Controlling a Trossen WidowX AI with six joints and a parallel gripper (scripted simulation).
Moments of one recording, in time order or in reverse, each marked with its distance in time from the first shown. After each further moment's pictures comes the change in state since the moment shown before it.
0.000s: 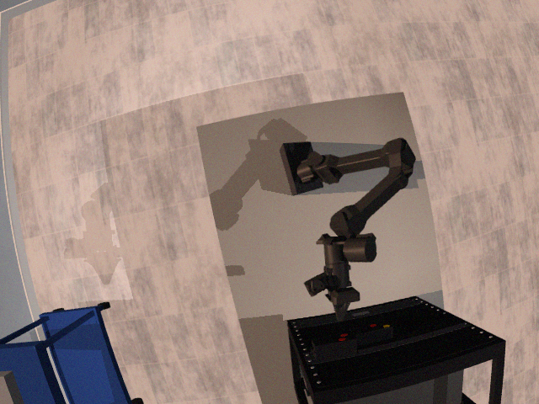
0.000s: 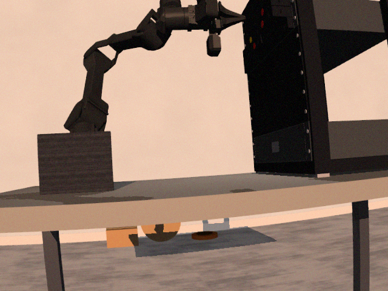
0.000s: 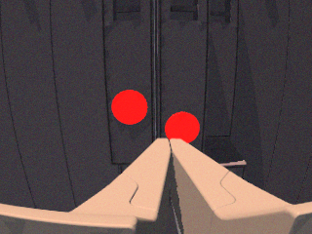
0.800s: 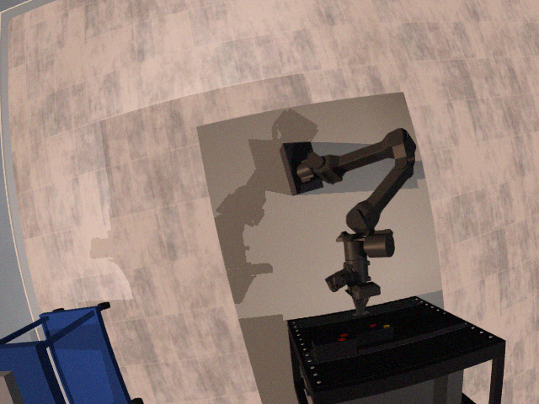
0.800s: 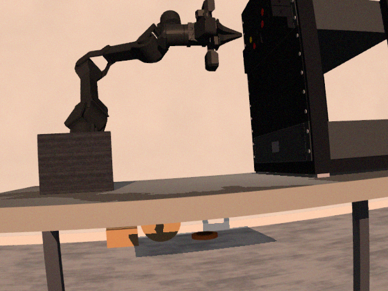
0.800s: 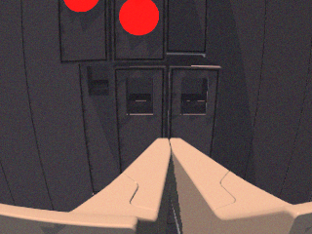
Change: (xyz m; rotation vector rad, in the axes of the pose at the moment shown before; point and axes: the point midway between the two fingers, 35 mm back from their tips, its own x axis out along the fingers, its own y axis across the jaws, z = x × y) arm 0.002 -0.024 -0.059 -0.015 0.022 -0.003
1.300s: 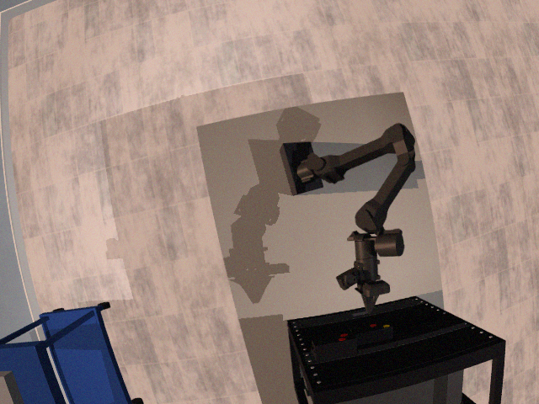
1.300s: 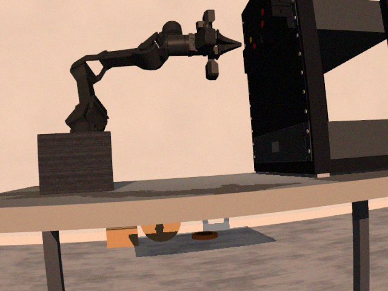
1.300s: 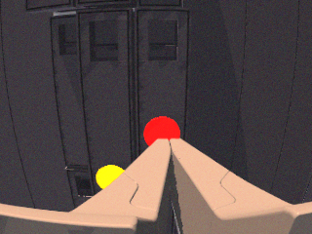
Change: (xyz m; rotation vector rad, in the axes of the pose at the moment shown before) arm 0.005 -0.017 -0.031 0.004 -0.018 0.000
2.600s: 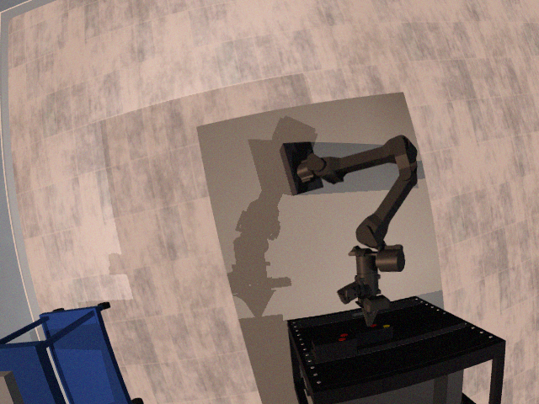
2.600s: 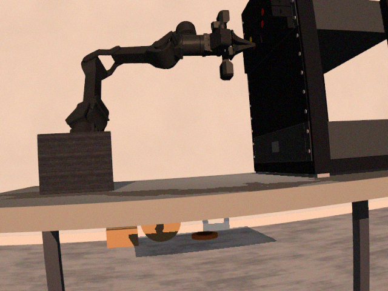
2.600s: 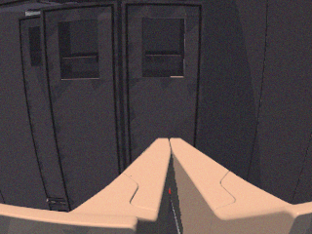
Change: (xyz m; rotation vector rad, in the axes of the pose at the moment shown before) arm 0.039 -0.001 0.000 0.001 -0.002 -0.004
